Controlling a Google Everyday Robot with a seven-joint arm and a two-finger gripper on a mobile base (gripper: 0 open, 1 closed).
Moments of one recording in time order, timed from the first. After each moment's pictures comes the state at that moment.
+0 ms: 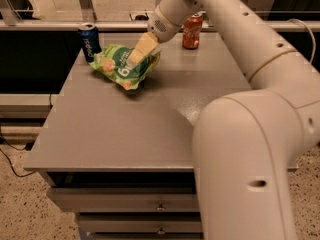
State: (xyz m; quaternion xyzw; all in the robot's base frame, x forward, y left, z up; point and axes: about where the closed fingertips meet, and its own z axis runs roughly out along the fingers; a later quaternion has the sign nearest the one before) arm 0.725 0.025 0.883 -0.50 0.81 0.21 0.22
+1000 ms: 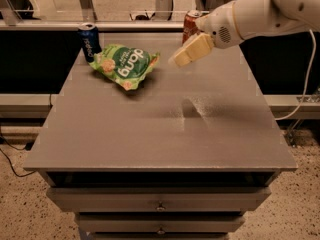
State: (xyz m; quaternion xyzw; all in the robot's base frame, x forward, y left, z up) arm 0.642 -0.086 0.962 -0.47 0.74 0.21 0.44
